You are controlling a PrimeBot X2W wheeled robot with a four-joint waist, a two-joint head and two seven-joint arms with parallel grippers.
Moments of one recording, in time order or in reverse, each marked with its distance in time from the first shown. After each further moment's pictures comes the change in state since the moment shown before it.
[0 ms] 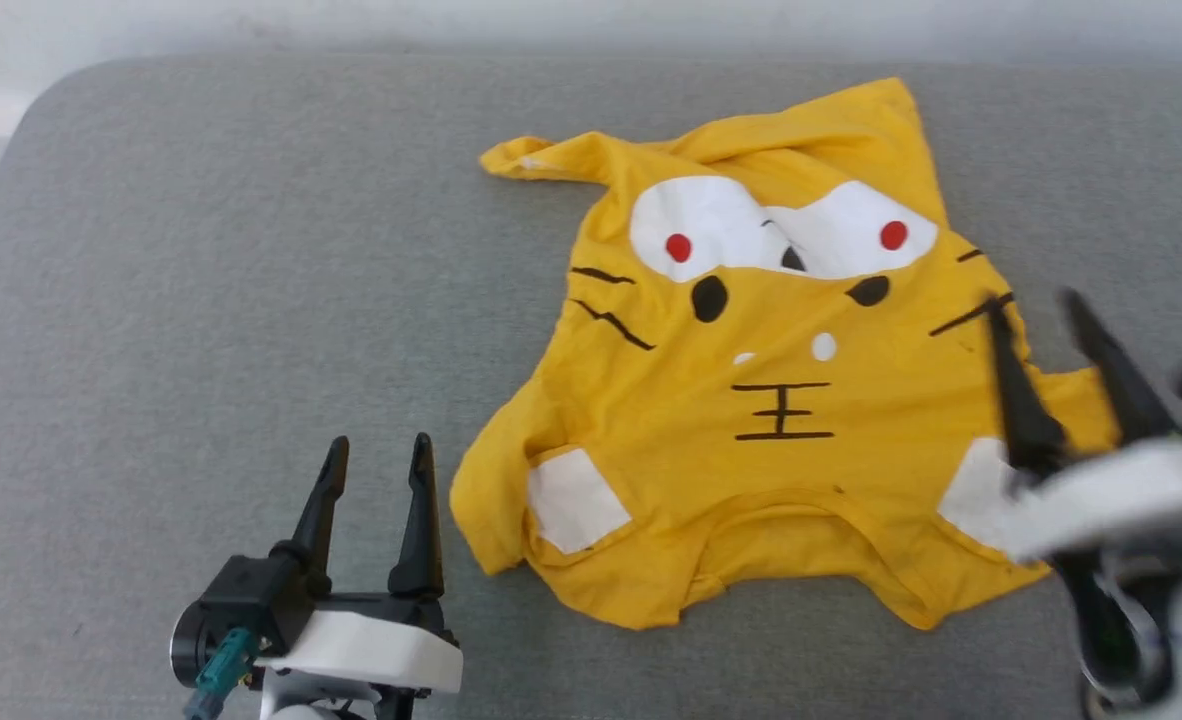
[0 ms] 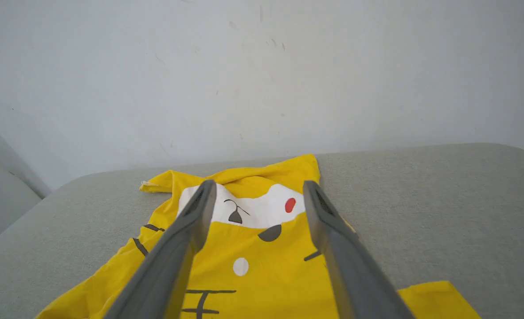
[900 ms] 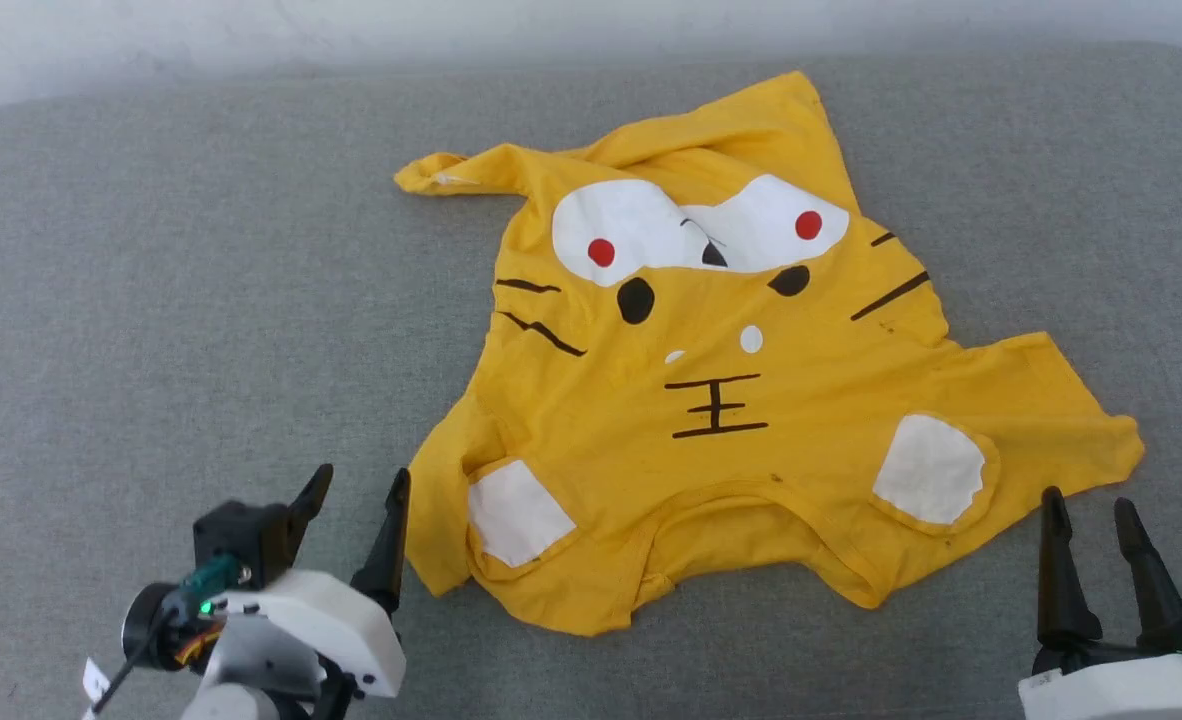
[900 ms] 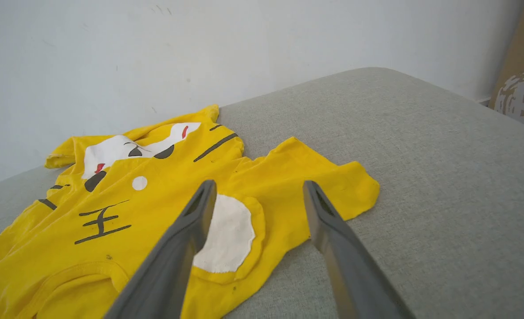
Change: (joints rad) left arm -0.012 0.110 0.034 0.016 0.001 -0.075 0.289; right arm 0.301 -0.001 -0.089 0.148 0.045 0.000 -0.378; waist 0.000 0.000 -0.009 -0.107
